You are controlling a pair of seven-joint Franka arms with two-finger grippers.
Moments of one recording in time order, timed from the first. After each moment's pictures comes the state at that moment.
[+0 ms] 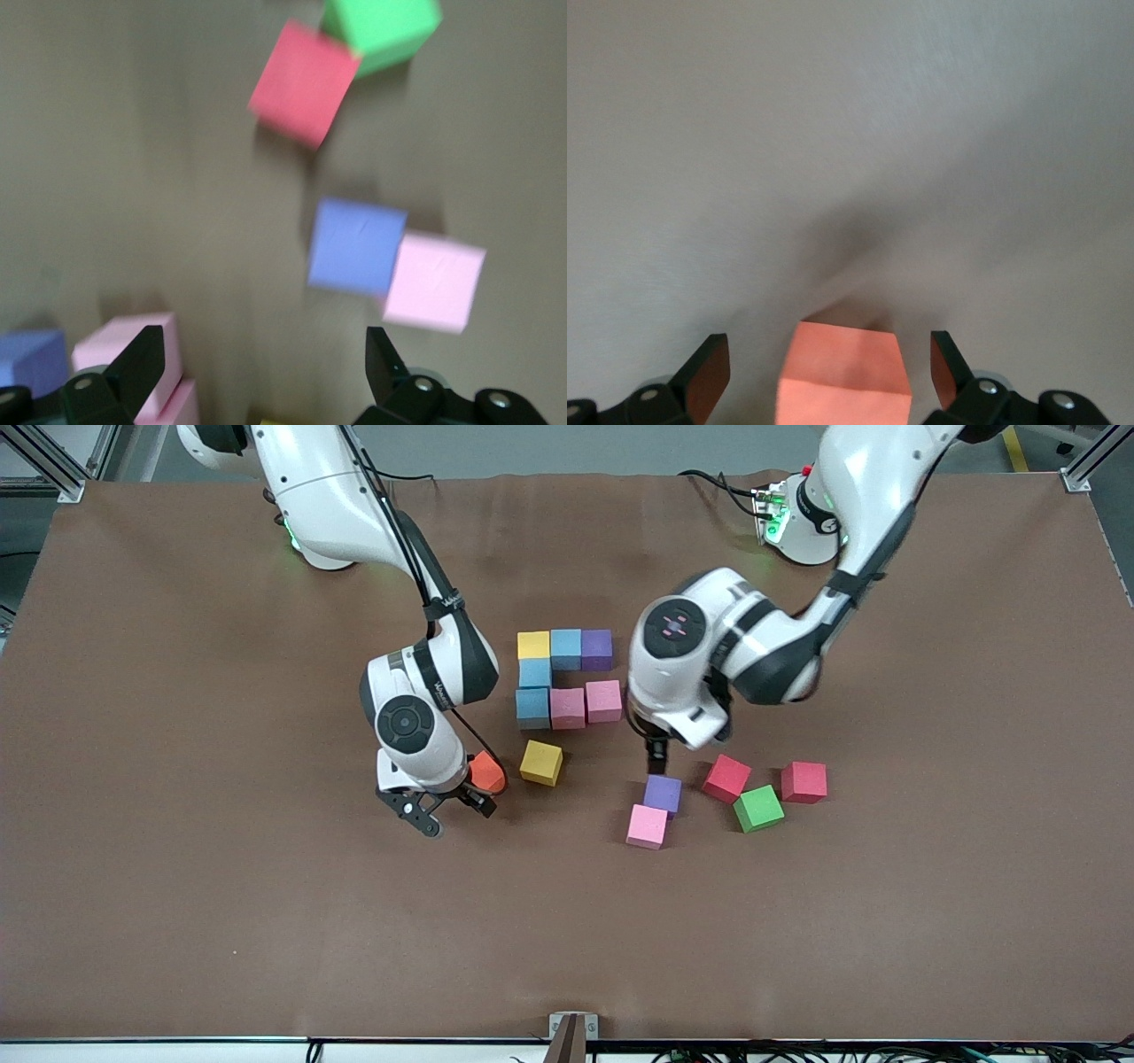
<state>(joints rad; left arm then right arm) -0.09 0.53 -0.61 -1.67 0.37 2.06 -2.34 0.80 0.69 -0.33 -1.64 0.28 2.28 1.03</state>
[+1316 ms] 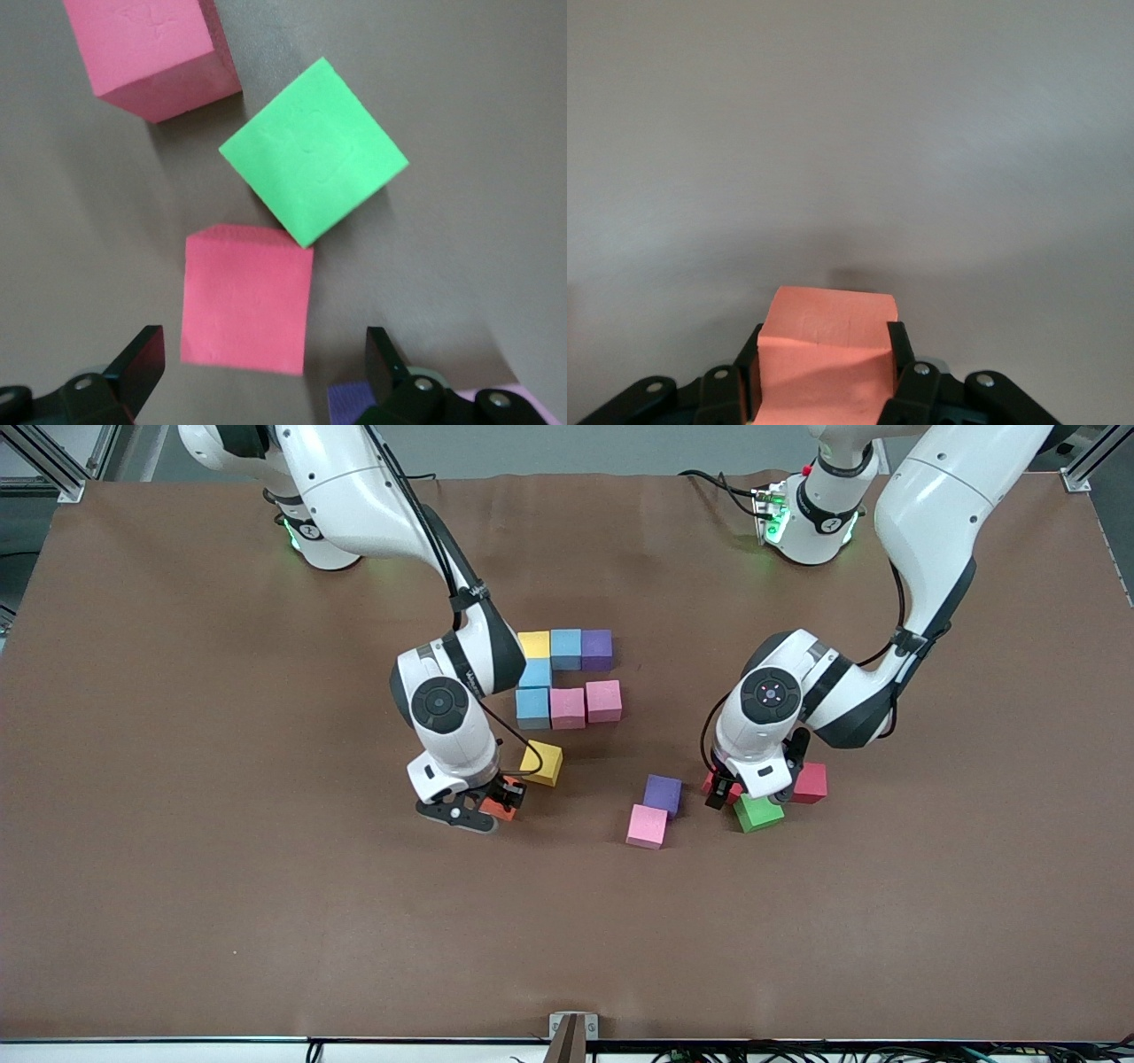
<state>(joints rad) 0.11 0.60 -0.60 -1.86 0.51 2.27 -1.93 0.84 0.77 -0.32 -1.48 0.28 2.34 0.56</state>
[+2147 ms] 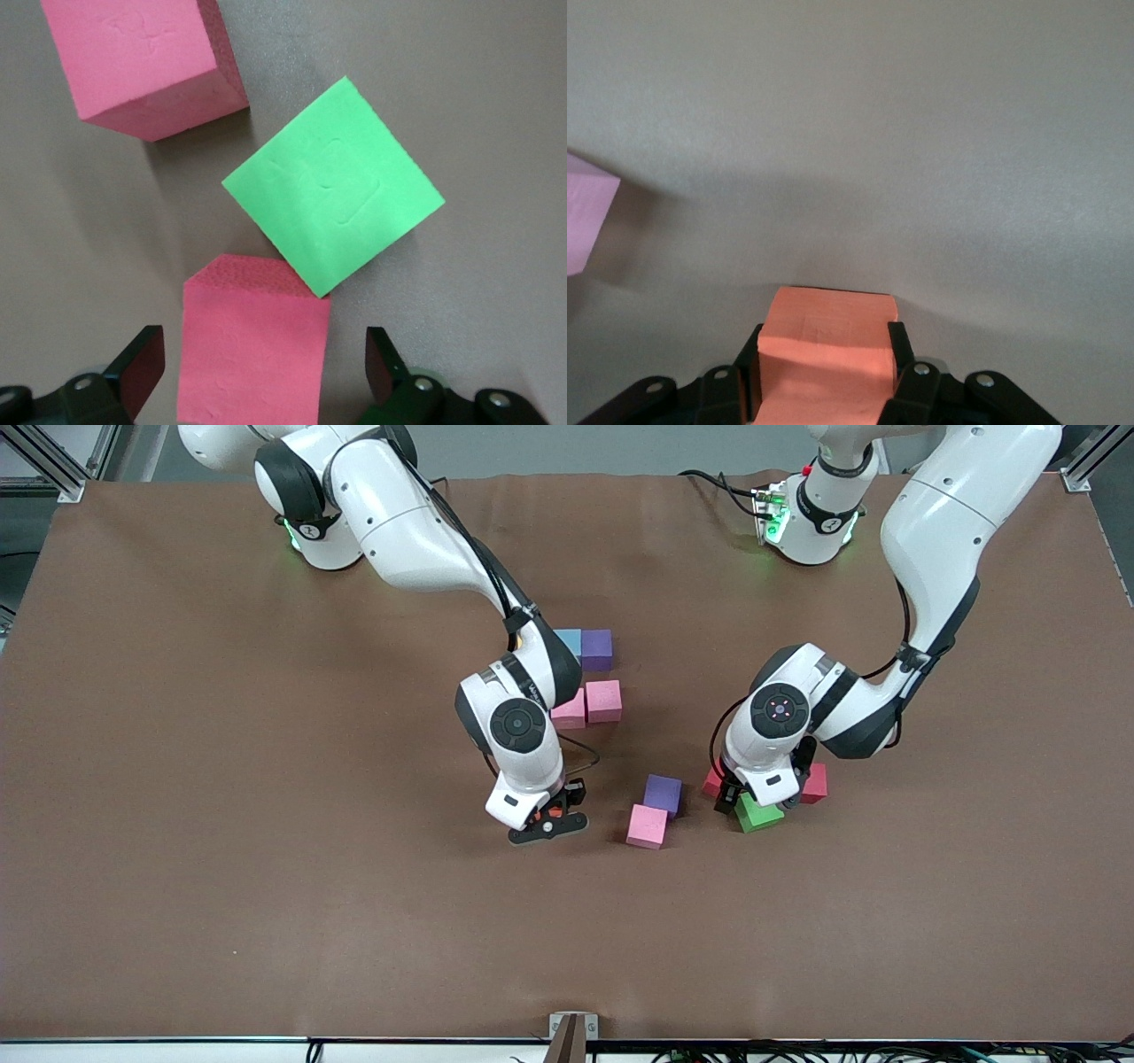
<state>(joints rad) 0.13 0.63 -0.60 -1.87 0.52 2.29 -1.93 0.83 1.01 -0.27 -1.11 0.28 2.18 0.32</state>
